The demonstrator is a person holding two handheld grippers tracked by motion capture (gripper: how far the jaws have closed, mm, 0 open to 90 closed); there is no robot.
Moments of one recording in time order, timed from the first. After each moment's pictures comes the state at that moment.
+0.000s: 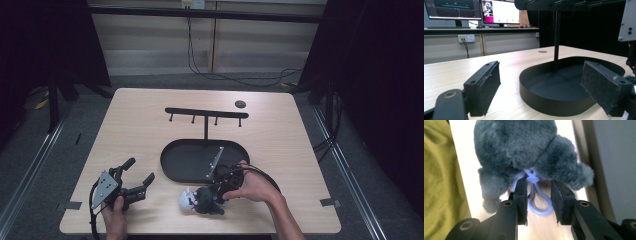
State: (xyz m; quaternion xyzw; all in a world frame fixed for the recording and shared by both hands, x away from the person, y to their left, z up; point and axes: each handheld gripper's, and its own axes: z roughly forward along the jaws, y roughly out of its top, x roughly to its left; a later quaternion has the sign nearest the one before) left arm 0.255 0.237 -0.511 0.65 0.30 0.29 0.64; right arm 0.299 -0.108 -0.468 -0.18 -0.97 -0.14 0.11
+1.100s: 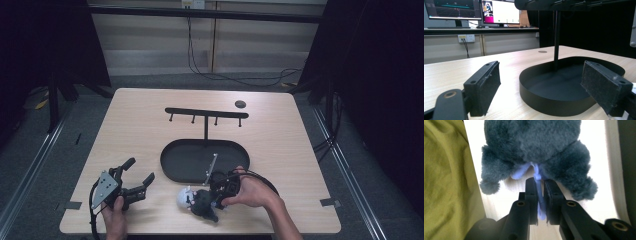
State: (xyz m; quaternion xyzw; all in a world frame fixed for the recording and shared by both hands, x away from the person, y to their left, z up) left arm 0.255 0.237 -0.511 0.65 0.30 0.29 0.64; right arm 0.283 -0.095 -0.467 -0.16 -0.97 -0.10 0.12
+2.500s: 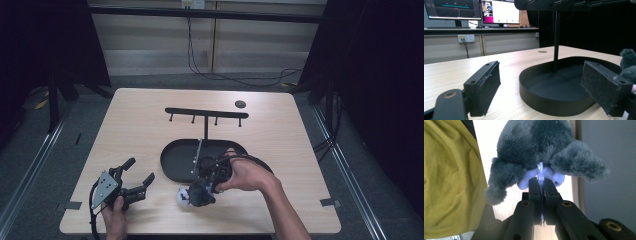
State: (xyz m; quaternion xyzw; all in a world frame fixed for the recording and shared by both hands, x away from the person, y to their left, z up) left arm 0.255 0.237 -0.511 0.65 0.30 0.29 0.64; right arm 0.296 -0.065 -0.400 -0.12 -0.99 -0.06 0.07
